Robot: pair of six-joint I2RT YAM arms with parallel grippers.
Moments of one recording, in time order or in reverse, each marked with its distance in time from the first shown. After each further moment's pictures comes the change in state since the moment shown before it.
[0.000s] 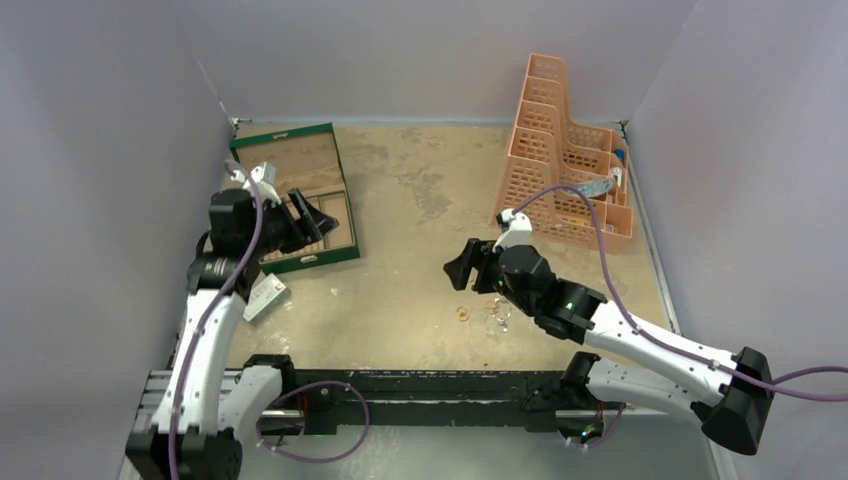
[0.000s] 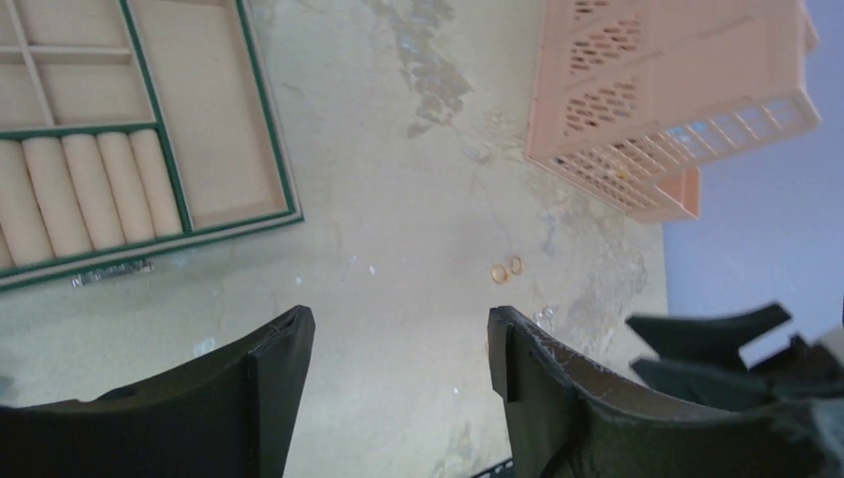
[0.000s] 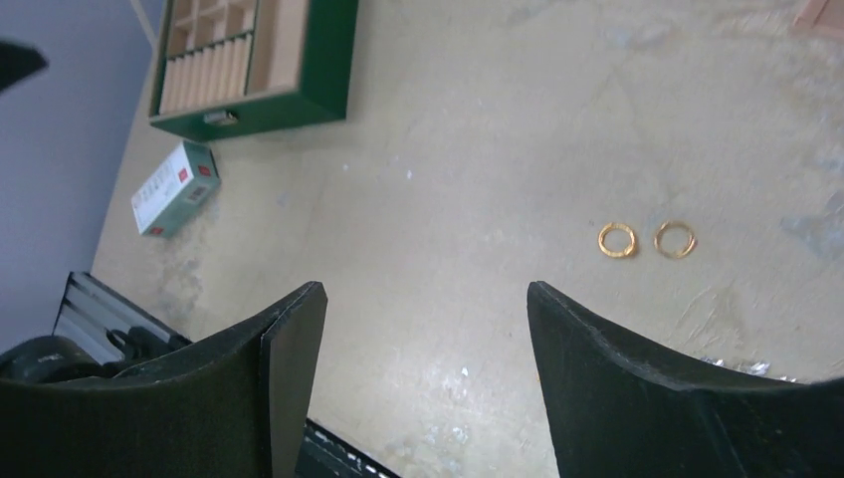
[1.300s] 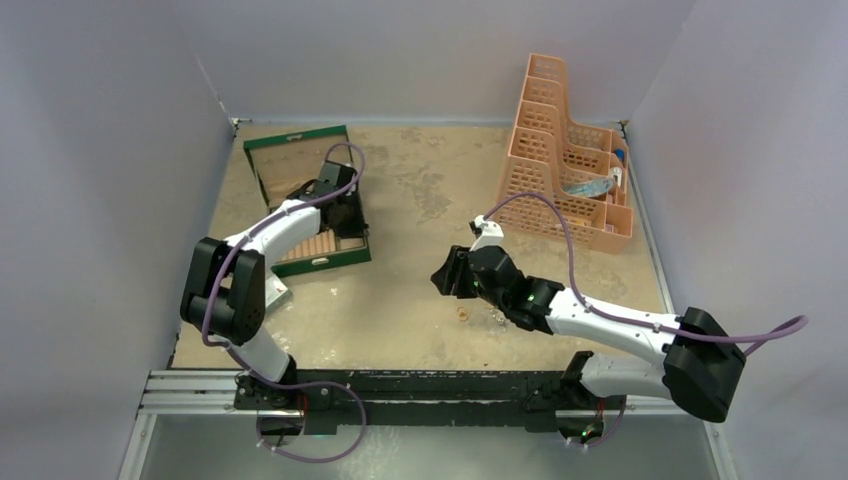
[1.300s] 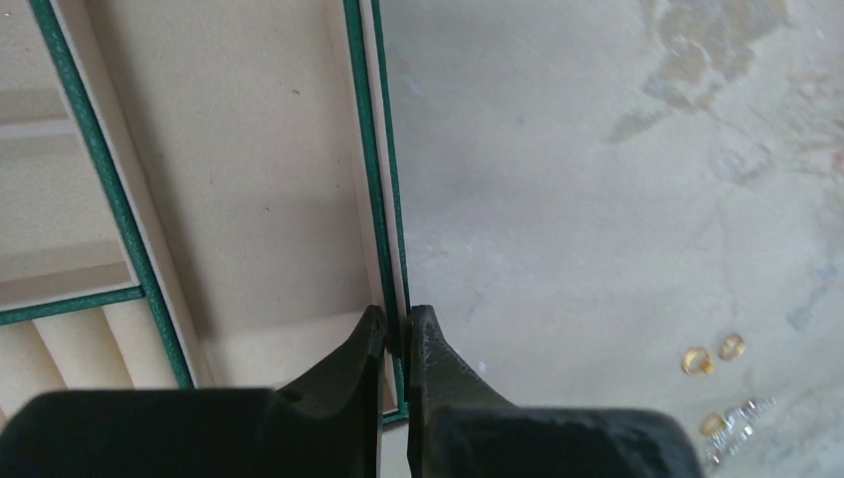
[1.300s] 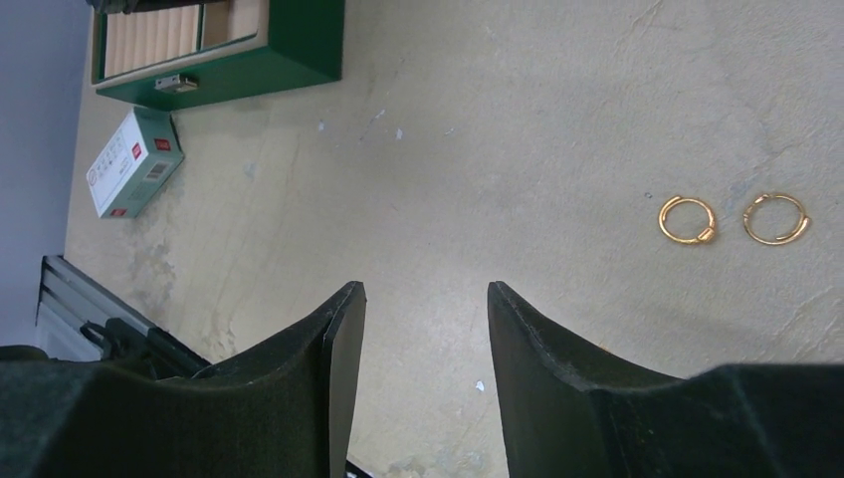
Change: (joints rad) left arm -0.307 0.842 0.204 0.153 -0.415 -0.012; right arm 0.000 0.265 -0.093 0.228 -0.100 0.107
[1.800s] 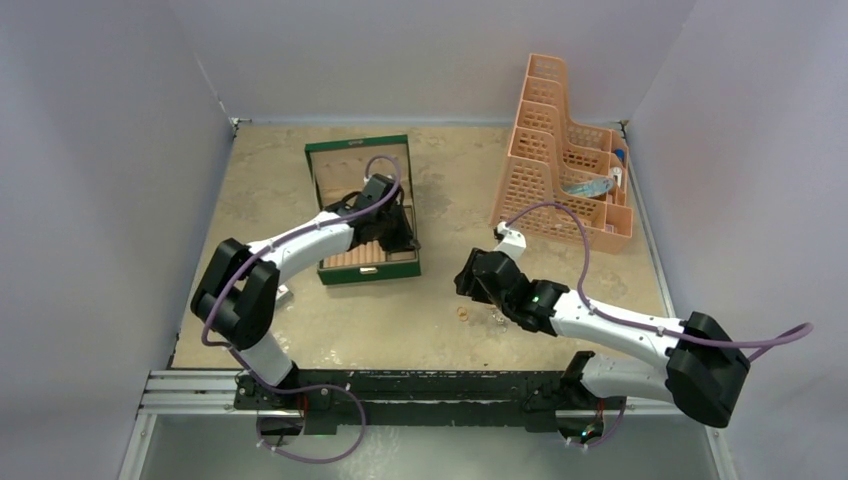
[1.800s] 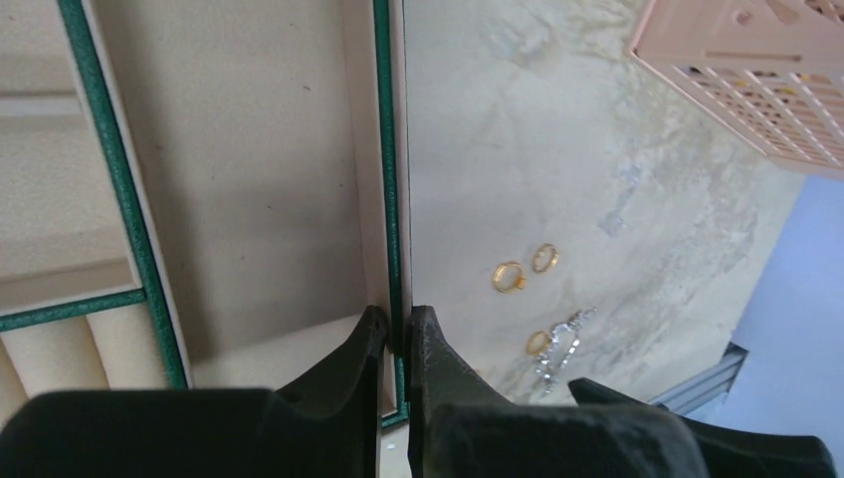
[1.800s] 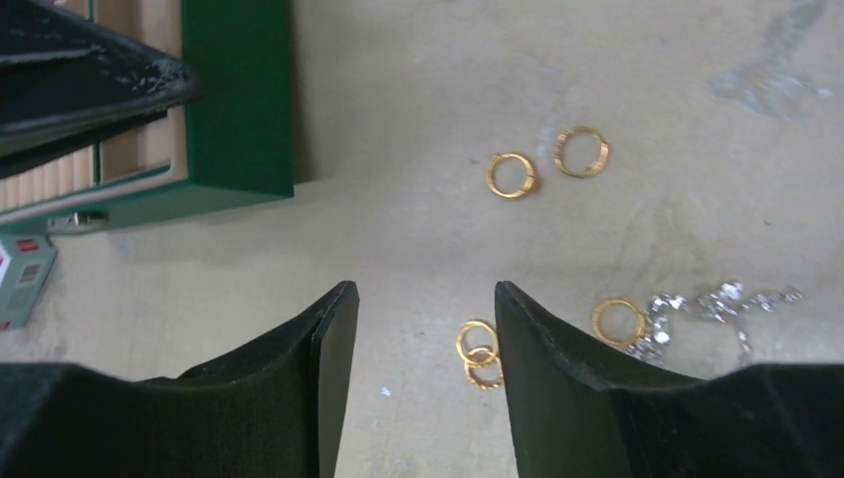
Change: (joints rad) left arm -0.243 0.002 0.013 0.066 0.100 -0.296; right arm -0.021 -0.020 -0.024 -0.162 0.179 0.134
